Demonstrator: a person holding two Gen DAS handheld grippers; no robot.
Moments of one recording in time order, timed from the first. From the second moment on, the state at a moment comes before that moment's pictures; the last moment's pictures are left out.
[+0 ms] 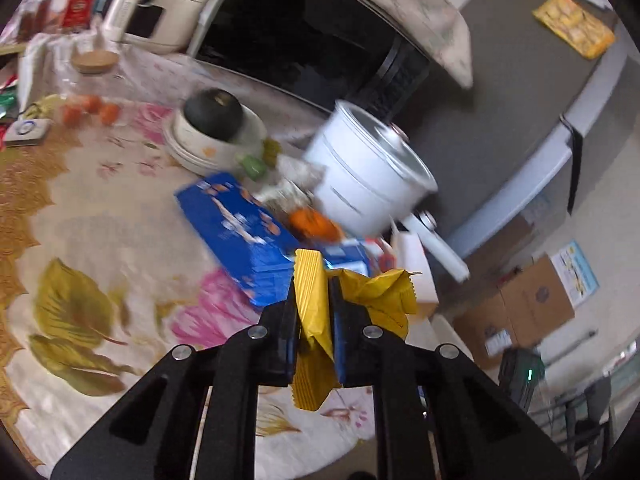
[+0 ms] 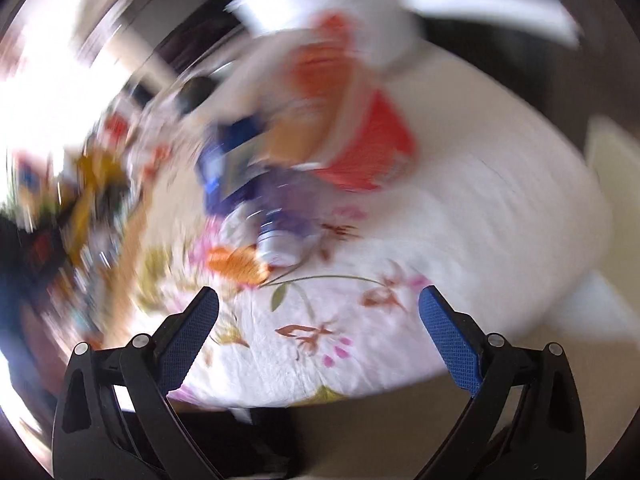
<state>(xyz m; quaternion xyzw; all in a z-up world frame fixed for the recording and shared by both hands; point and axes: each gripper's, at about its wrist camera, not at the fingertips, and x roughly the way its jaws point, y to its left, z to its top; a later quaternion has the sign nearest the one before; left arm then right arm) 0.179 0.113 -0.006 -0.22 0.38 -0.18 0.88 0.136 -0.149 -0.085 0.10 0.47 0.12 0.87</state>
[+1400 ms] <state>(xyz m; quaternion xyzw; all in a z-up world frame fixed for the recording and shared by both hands) 0.182 0.166 -0.019 -0.26 0.40 -0.15 0.87 0.162 -0.057 -0.061 0.03 0.42 0.29 0.86</state>
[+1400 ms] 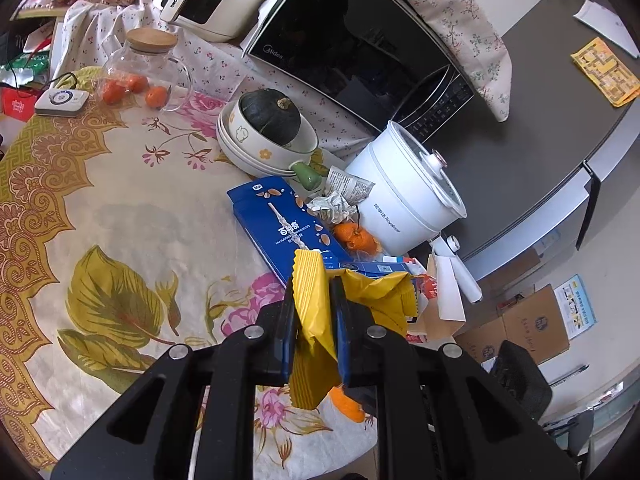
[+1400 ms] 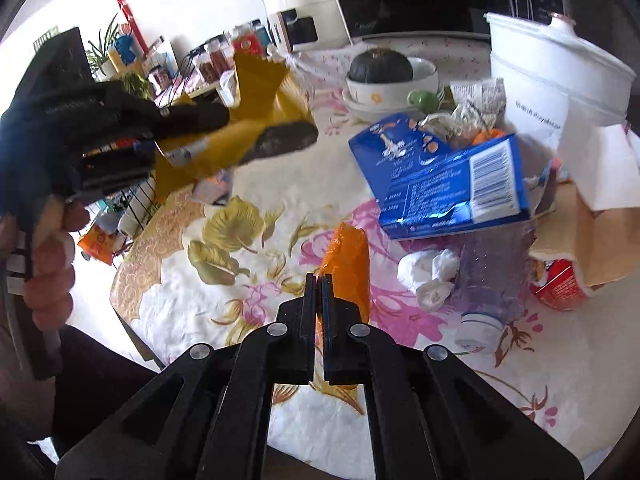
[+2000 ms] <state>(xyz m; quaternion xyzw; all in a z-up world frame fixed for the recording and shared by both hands) 0.172 0.143 0.006 -0.28 0.35 -0.17 0.87 0.134 -0.134 0.019 0.08 0.32 0.24 0.91</state>
